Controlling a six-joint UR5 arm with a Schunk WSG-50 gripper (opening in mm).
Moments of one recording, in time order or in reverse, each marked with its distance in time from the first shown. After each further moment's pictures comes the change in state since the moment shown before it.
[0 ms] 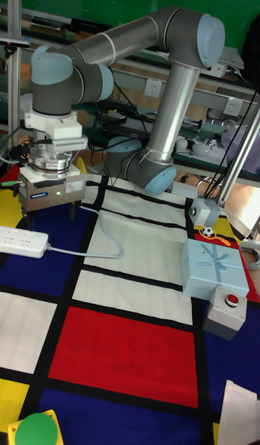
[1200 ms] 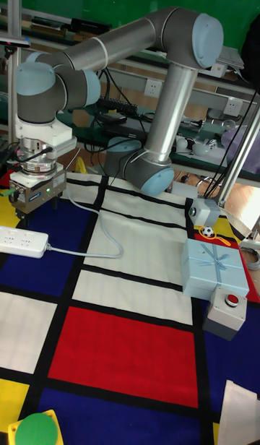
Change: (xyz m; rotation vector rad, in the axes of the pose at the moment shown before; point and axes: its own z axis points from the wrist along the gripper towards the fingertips) arm 0.065 0.000 0.027 -0.054 0.067 -0.408
